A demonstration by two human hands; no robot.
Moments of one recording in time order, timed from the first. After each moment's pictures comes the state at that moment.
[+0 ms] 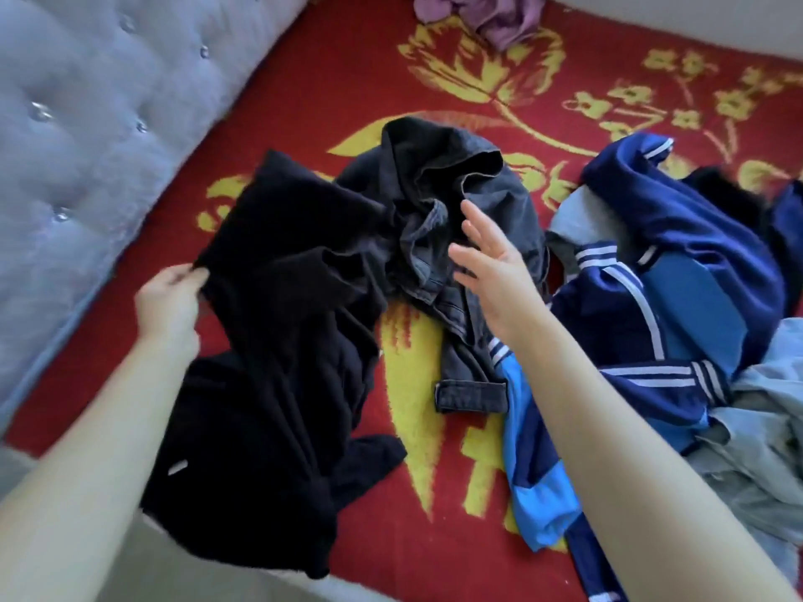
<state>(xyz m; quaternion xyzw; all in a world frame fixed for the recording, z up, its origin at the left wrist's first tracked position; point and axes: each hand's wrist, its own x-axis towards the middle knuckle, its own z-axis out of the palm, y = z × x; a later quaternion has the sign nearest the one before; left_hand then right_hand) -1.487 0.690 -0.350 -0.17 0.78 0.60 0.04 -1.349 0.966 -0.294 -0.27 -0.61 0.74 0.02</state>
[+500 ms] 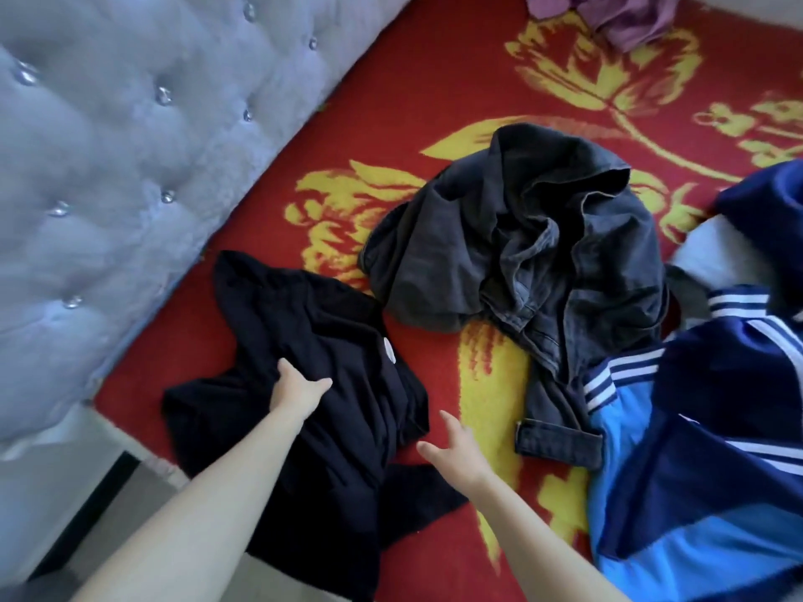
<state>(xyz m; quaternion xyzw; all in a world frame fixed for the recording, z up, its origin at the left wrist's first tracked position) -1.445 0.646 -0.466 -0.27 0.87 0.29 0.30 -1.311 0.832 -0.459 -0.30 -0.74 0.50 -0.34</state>
